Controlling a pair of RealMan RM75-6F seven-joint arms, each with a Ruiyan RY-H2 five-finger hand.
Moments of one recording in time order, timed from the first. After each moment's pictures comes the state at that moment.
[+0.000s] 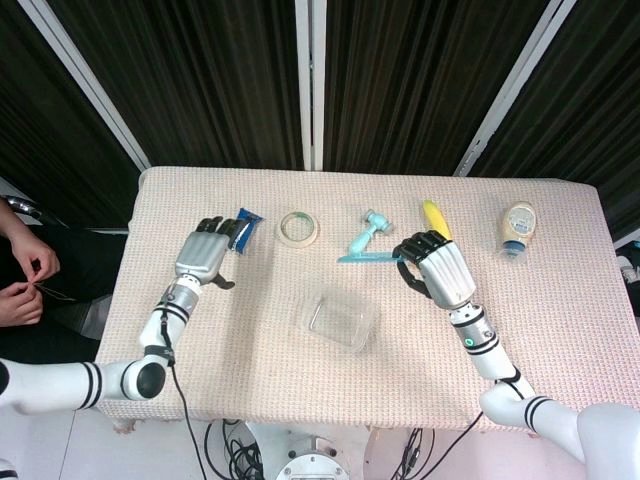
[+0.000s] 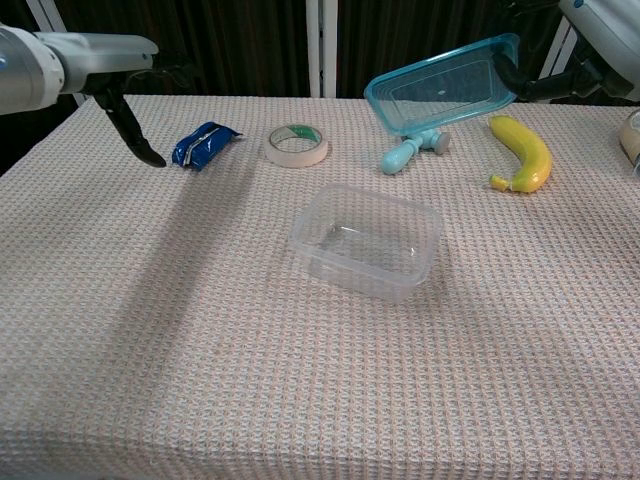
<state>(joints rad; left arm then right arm) -1.03 -1.37 -0.05 -1.62 0.58 1.03 0.41 0.63 -1.73 0.16 -0.90 -1.62 1.53 0.19</state>
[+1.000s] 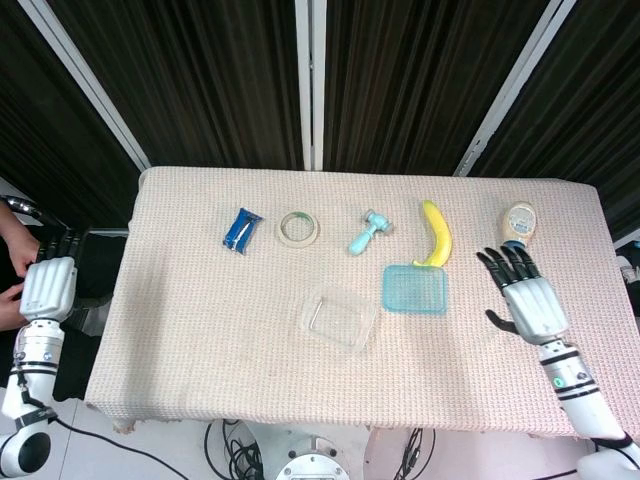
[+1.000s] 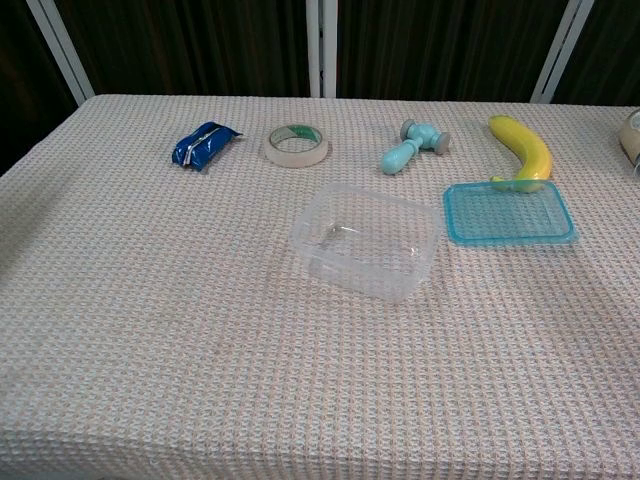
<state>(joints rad) -0.49 -1.14 -0.01 -1.62 1.01 1.33 0.03 0.37 -1.18 0.01 -1.49 -1.47 1.36 -0.03</state>
